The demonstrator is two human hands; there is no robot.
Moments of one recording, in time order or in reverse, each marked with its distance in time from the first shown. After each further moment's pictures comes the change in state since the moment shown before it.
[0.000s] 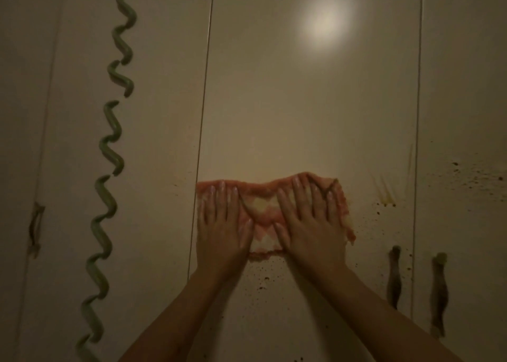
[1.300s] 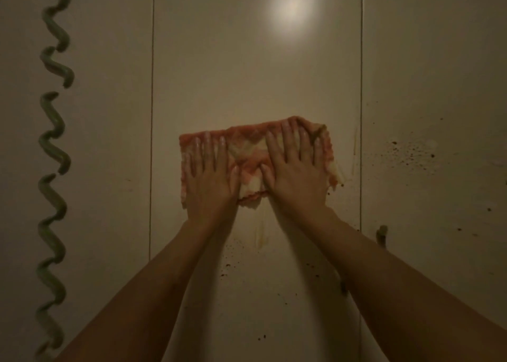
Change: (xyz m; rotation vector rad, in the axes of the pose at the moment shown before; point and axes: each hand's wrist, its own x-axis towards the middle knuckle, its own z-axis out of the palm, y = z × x) left_hand 0.069 0.065 -0.013 -0.030 0.117 0.028; right_hand 0.054 0.062 -0.020 0.037 0.021 0.140
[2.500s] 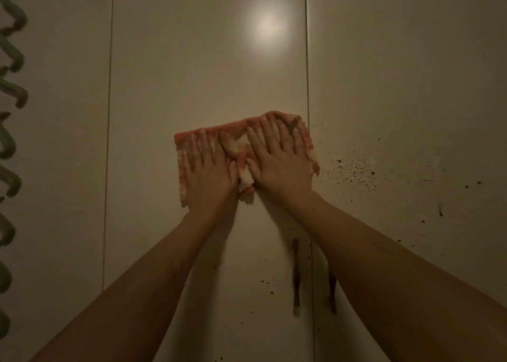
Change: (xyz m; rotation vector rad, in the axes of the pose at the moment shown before) left_hand 0.037 0.093 -0.006 0.035 -0.003 -0.026; right_hand 0.037 0.067 -0.027 -0.050 -0.018 -0.081
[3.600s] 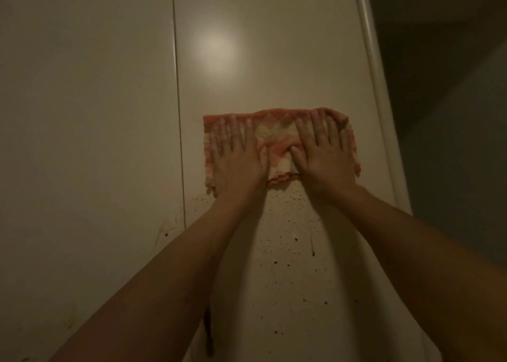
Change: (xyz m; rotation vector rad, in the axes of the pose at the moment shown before) left_hand 0.029 0.280 0.017 -0.202 0.045 0.217; right_hand -0.059 0.290 -0.077 -0.107 -0.050 0.297
